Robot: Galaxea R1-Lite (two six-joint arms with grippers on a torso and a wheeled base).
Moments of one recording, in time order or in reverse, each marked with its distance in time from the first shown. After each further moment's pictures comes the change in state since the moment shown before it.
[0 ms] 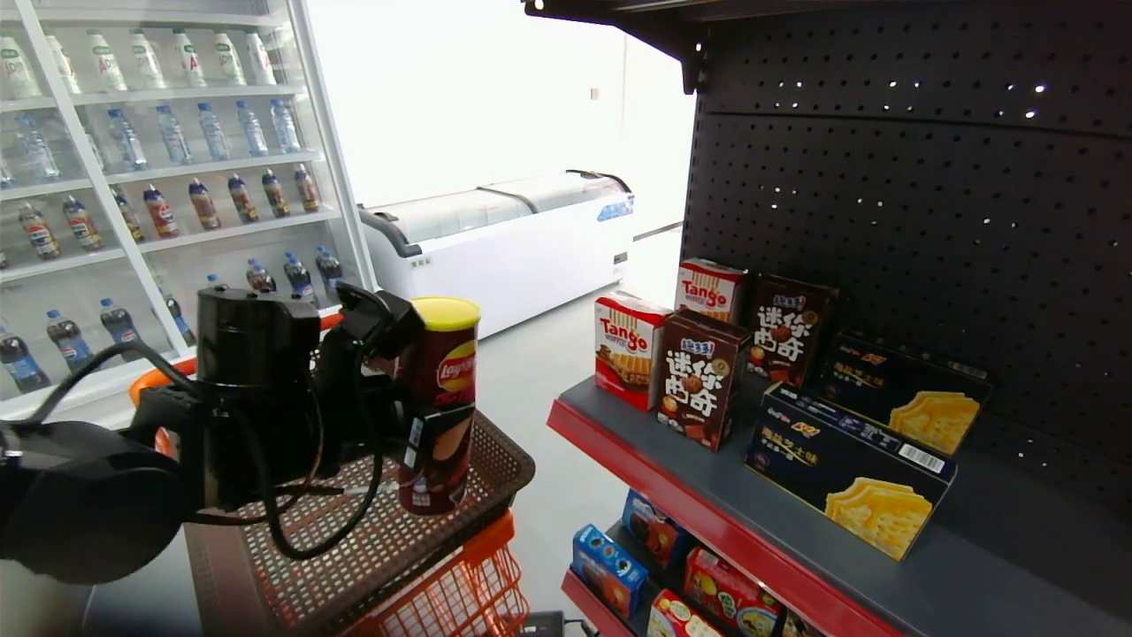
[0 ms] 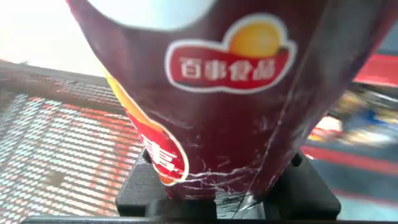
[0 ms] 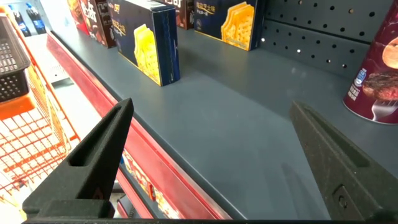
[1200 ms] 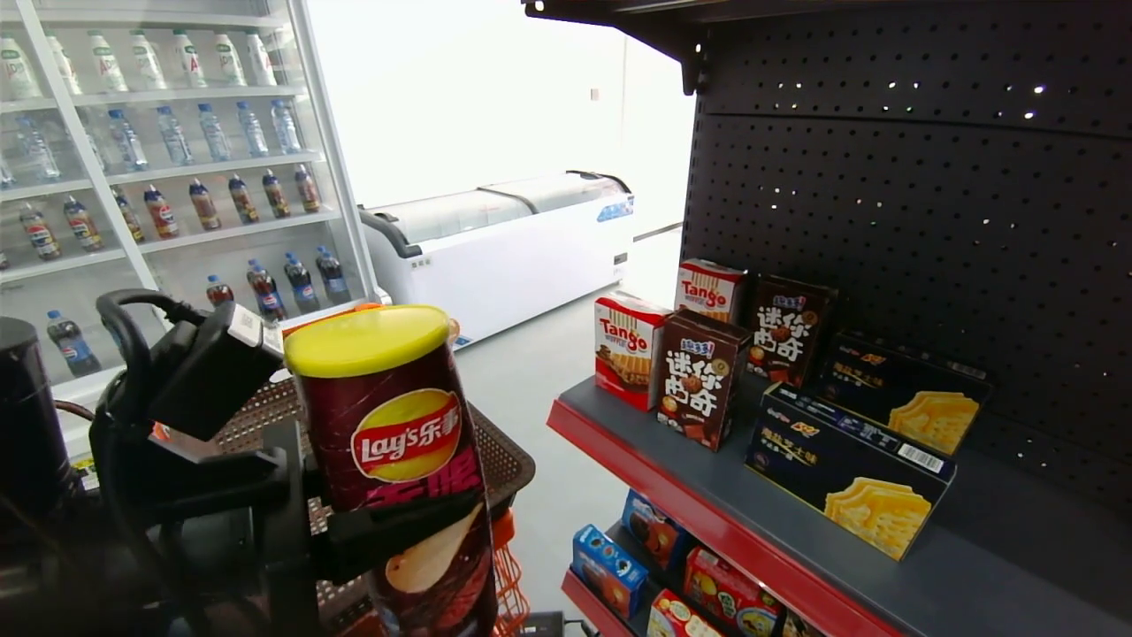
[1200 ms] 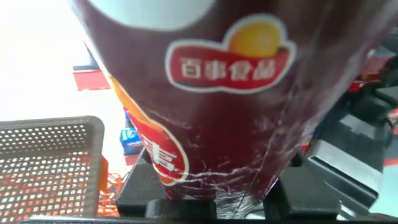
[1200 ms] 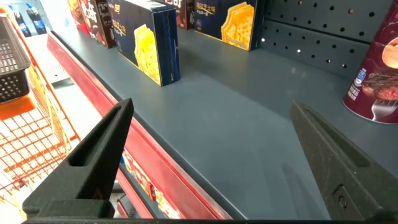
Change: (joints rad) left arm -0.182 -0.427 0.188 0.076 -0.273 -0.161; right arm 0.000 0.000 0.000 0.000 0.001 0.000
